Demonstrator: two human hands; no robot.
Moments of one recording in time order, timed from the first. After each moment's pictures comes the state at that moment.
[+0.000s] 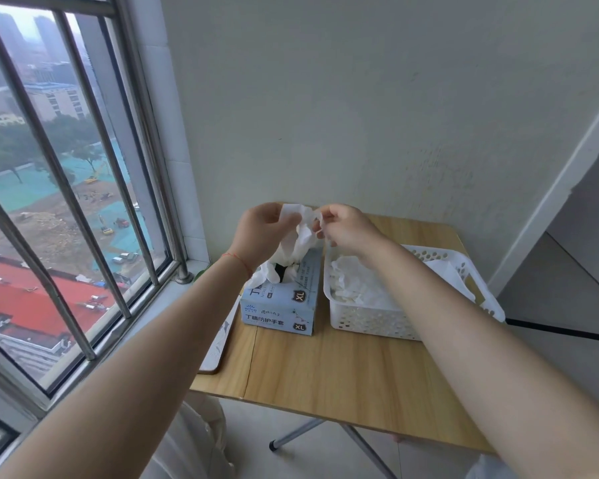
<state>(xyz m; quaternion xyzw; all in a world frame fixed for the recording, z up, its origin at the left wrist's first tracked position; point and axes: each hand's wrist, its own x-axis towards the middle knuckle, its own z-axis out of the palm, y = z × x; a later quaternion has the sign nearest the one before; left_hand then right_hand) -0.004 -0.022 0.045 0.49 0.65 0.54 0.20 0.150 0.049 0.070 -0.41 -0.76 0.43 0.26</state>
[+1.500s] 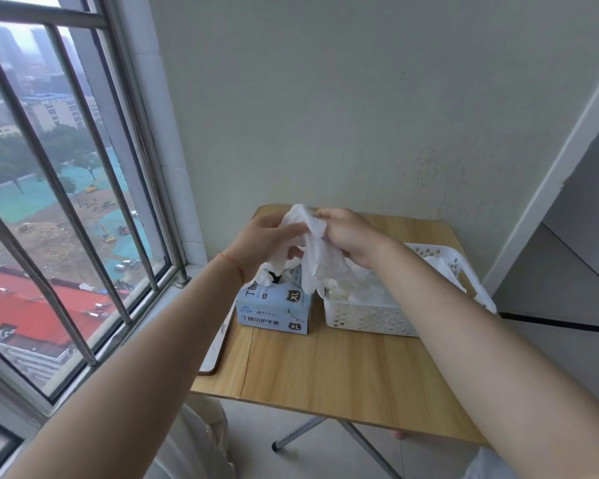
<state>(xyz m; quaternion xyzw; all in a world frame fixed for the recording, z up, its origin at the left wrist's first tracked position) 0.011 -0.035 0.057 0.50 0.59 0.51 0.38 0.159 0.048 0.070 -0.37 -0.72 0.53 0.24</state>
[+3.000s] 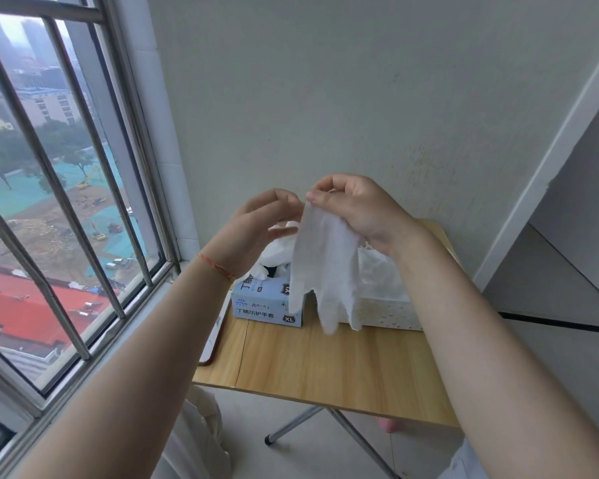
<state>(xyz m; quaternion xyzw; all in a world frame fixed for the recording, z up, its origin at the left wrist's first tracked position) 0.017 -0.068 0.079 0.55 0.40 0.58 0.45 0.191 0.004 0.119 -0.30 -0.76 0.48 0.33</state>
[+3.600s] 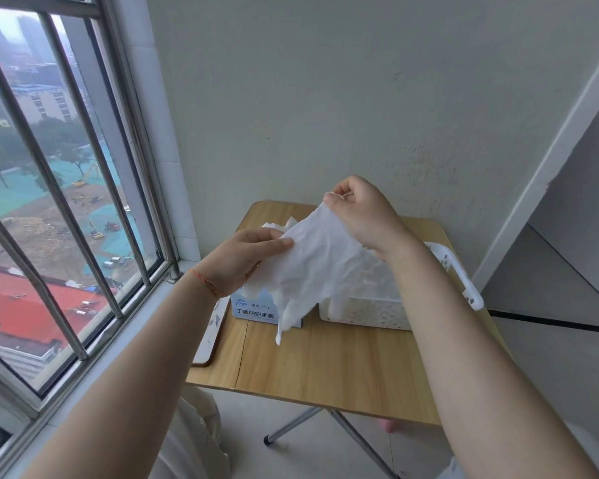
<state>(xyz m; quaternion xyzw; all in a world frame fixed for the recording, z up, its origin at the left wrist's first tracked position) -0.006 -0.068 0.038 0.50 0.48 0.49 0.52 0.189 0.014 0.103 -0.41 -0.76 0.34 0.37</state>
